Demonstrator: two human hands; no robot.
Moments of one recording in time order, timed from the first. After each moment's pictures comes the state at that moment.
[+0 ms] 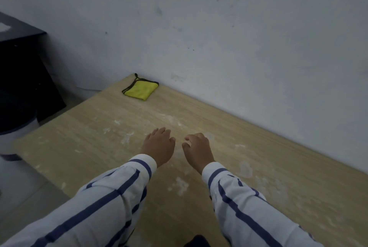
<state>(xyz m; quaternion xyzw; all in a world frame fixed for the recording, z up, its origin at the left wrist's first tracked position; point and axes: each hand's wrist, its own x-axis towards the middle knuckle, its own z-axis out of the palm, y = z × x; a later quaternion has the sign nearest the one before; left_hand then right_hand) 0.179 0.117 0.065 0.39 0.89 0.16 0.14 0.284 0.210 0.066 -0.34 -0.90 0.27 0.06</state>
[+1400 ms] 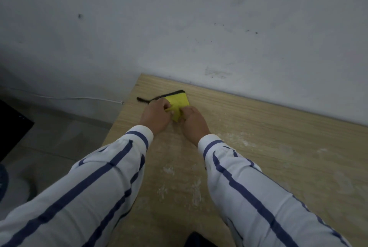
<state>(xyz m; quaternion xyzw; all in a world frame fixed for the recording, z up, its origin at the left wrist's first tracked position) -0.185 0.173 0.037 0.42 0.82 0.29 0.24 -0.069 0.237 0.015 -0.44 -0.84 0.31 0.05</state>
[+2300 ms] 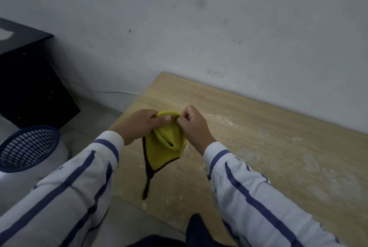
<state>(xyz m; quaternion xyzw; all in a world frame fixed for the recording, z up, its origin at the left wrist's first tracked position) -0.059 -0.032 0.131 0.40 0.79 0.34 0.34 0.076 0.078 0.113 -0.30 -0.77 0.53 0.21</state>
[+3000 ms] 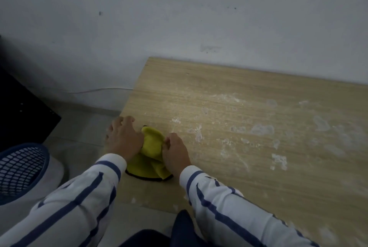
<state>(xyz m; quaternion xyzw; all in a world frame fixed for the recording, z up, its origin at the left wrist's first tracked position) -0.132 -0.061 0.038 0.35 0.91 0.16 0.15 0.004 -0.010 0.004 -0.48 -0.73 0.48 0.12</state>
